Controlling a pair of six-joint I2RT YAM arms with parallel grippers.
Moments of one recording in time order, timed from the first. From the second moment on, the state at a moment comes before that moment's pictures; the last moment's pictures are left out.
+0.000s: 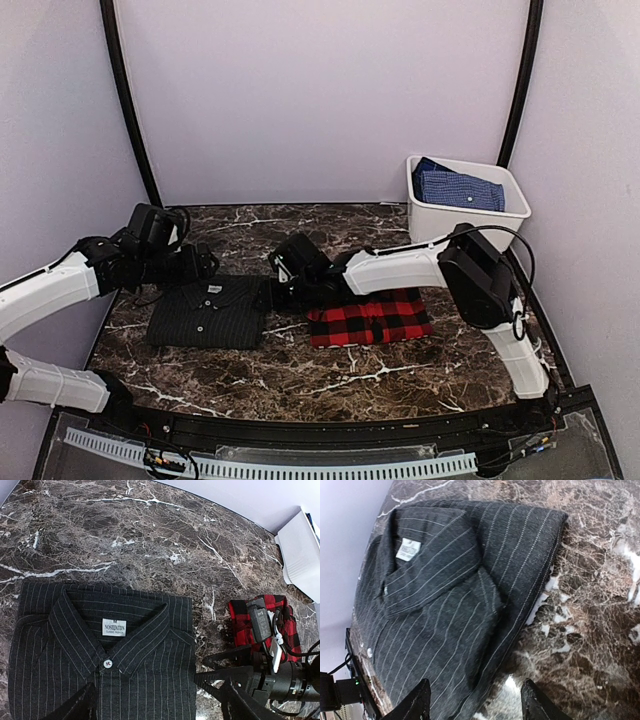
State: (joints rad) left arm -0.51 1.10 0.84 -0.50 -0.15 -0.64; right arm 1.02 2.31 1.73 -0.17 -0.21 0.76
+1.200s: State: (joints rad) left arm -0.49 1.19 0.84 -0.53 -0.10 -0.64; right arm 0.98 2.26 1.62 -0.25 -0.18 0.62
